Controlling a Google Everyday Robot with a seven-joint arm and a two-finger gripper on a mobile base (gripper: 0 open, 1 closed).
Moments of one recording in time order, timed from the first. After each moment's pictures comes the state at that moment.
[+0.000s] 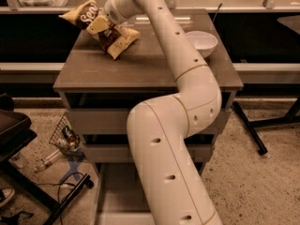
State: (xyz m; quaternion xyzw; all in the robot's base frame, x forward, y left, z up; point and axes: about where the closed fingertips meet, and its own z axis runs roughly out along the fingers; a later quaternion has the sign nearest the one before) arm 0.873 0.167 0.903 -0.52 0.70 0.21 0.45
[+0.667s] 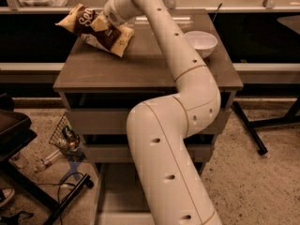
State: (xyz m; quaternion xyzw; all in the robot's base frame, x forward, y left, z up) arm 0.873 0.173 0.897 -0.52 0.70 0.21 0.45
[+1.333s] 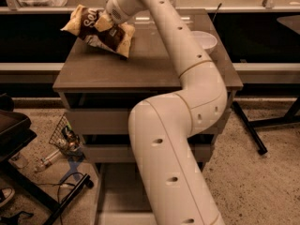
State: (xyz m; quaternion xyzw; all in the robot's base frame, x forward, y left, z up) arm 0.856 0.151 0.907 -0.54 0.71 0.19 0.42
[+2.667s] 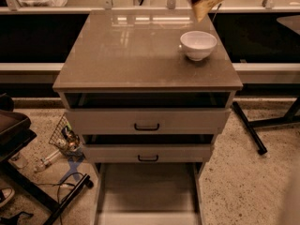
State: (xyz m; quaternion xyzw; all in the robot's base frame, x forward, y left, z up) arm 0.745 -0.155 1.124 -0.35 0.75 0.08 0.55
